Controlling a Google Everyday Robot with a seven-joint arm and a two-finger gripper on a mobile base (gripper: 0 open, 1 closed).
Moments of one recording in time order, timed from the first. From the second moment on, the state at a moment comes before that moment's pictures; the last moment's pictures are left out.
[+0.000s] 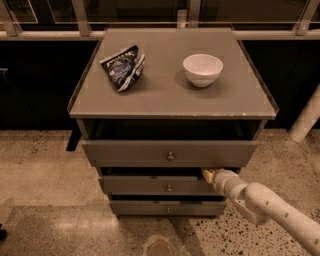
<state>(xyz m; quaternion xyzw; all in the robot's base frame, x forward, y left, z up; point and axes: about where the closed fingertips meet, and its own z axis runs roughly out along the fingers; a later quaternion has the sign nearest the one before) 0.634 -0.222 0.469 -0.14 0.83 0.16 0.52</state>
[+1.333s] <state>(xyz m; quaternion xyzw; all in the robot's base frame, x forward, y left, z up) 0.635 -0.225 0.418 -0.11 0.88 0.15 0.44</state>
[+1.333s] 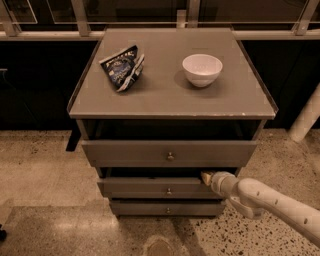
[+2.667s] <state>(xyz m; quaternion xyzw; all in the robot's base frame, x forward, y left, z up) 0.602 -0.212 0.416 -0.12 0.91 0.17 0.37</state>
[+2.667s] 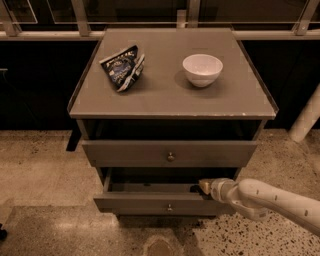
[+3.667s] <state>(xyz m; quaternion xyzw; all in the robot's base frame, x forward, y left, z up) 0.583 -0.204 0.417 -0.20 0.91 0.18 0.33</state>
